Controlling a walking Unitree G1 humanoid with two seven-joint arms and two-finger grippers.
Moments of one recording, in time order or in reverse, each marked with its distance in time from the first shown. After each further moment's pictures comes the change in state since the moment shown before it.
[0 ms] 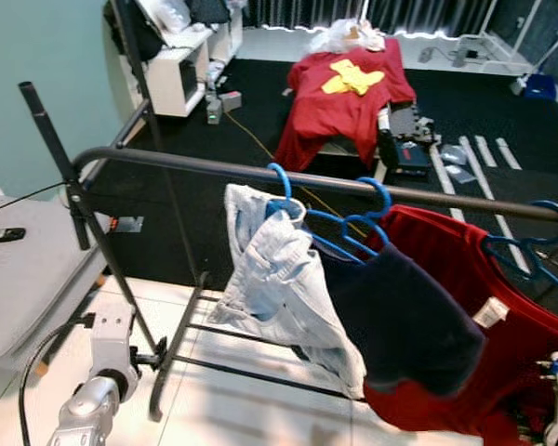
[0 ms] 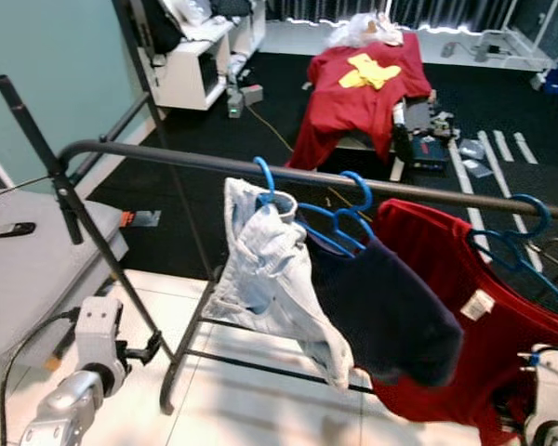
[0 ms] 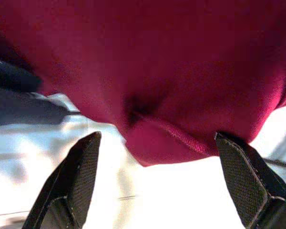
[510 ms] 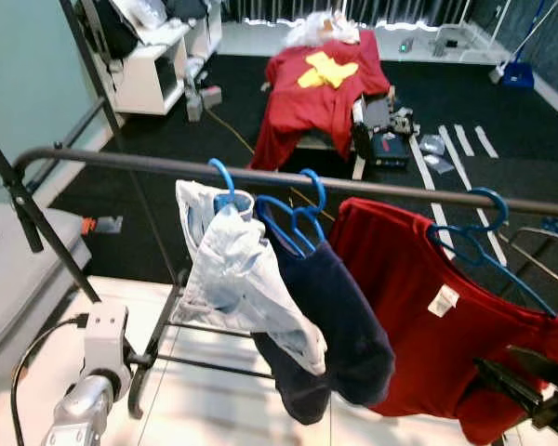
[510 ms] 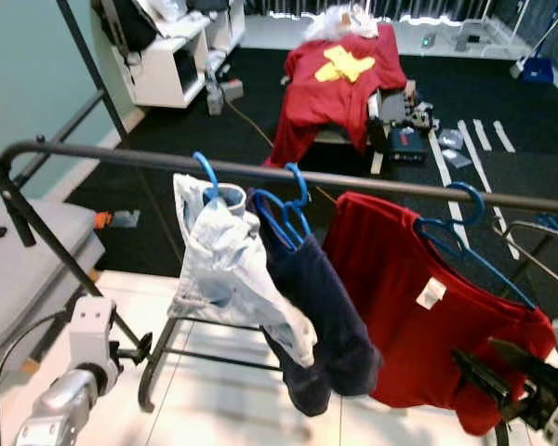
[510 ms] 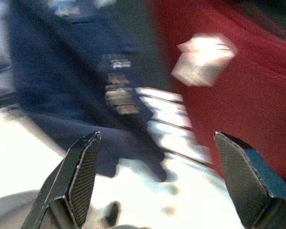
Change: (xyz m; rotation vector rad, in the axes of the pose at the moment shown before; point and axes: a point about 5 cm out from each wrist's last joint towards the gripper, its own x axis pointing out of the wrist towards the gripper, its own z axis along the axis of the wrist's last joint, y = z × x) left arm 0.000 0.008 -0.005 0.028 0.028 0.053; right arm -0.098 0.047 0.053 -0.008 -0.259 0.880
